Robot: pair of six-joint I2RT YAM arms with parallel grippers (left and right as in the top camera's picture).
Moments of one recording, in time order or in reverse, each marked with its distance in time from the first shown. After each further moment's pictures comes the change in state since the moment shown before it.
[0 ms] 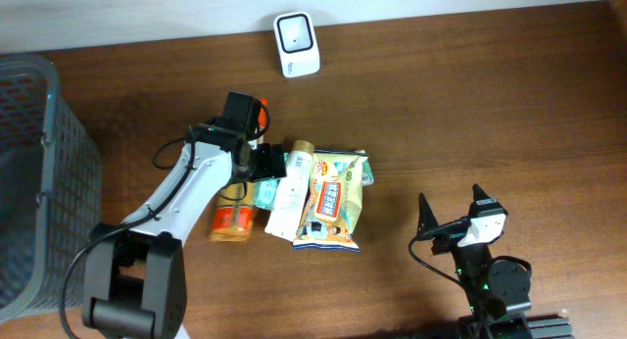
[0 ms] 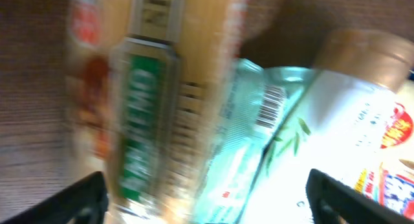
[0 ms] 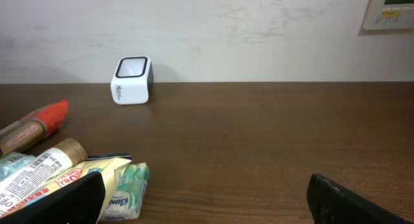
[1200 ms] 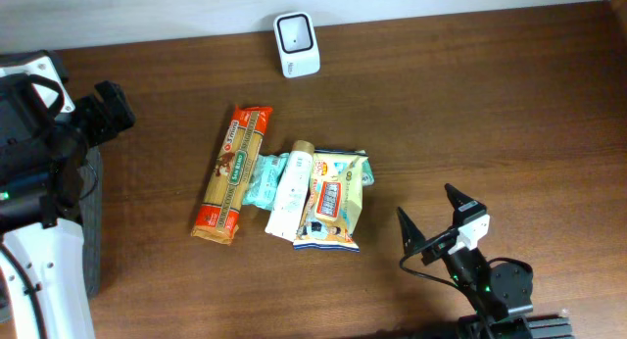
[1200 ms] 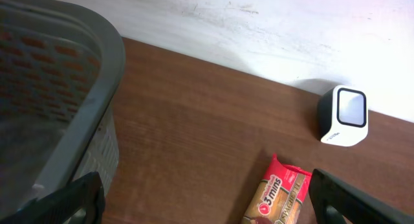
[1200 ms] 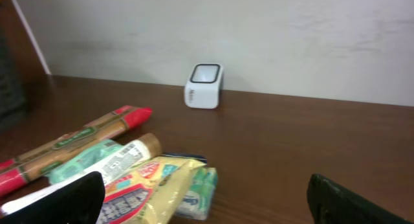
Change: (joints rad) left arm 0.571 -0.495 0.153 0.066 0.061 0.236; right arm 0.000 0.005 0.000 0.050 -0.299 0.030
